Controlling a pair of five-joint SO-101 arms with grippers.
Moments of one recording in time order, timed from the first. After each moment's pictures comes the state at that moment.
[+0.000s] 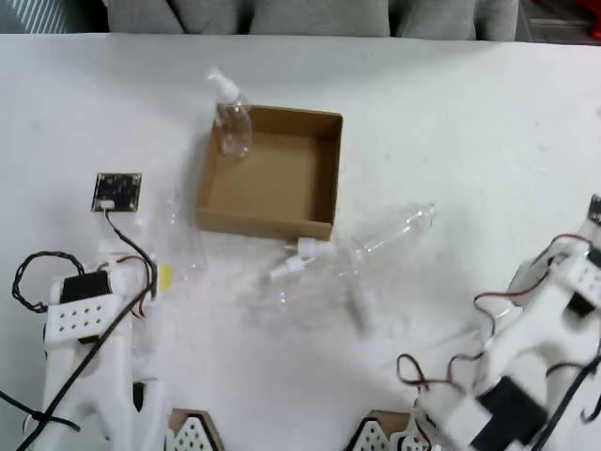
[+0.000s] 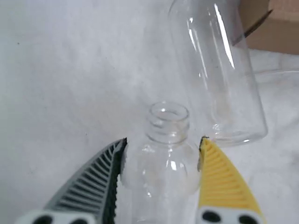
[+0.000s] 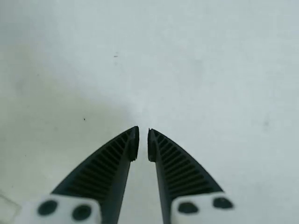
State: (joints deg) left arm -18.7 -43.0 66.8 52.4 -9.4; right arm 41.4 -18.0 38.6 64.9 12.6
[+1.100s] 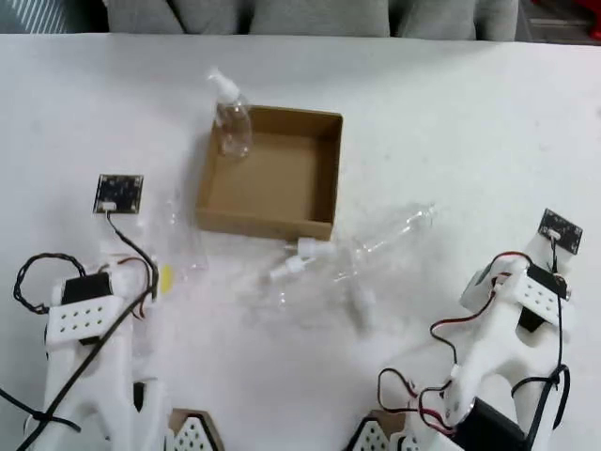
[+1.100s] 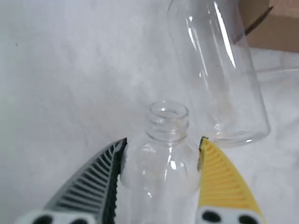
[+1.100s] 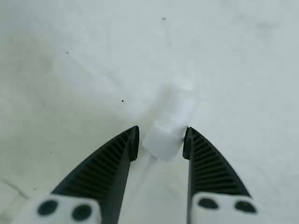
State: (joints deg) left arm -18.7 -43.0 67.9 51.1 -10.1; right arm 31.9 -23.2 53.9 55.6 2.0
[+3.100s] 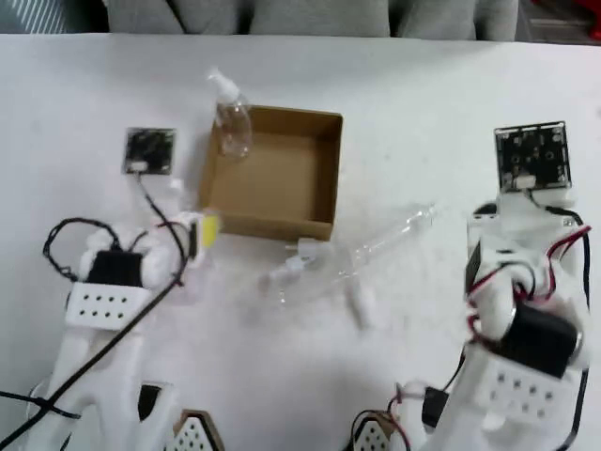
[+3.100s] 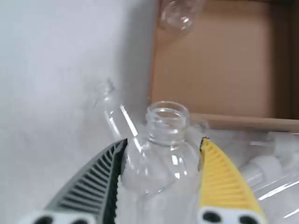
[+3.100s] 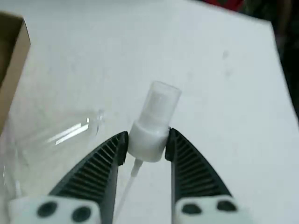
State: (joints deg) left arm -1.5 -42.9 54.1 51.0 4.0; right arm 16.4 -58.2 27.3 70.6 25.5
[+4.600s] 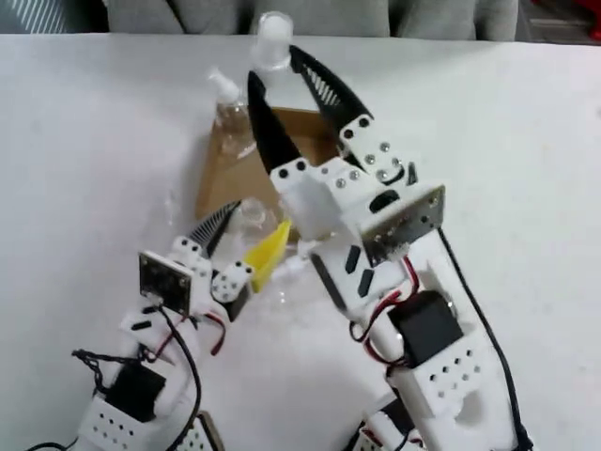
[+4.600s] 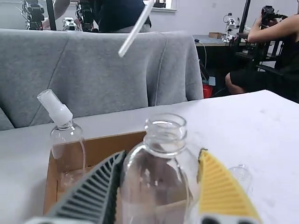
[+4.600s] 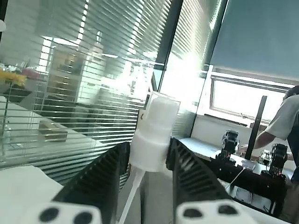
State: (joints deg) left arm 20.7 -102.4 91.0 26.0 4.5; right arm -35.0 -53.4 33.8 7.6 13.7
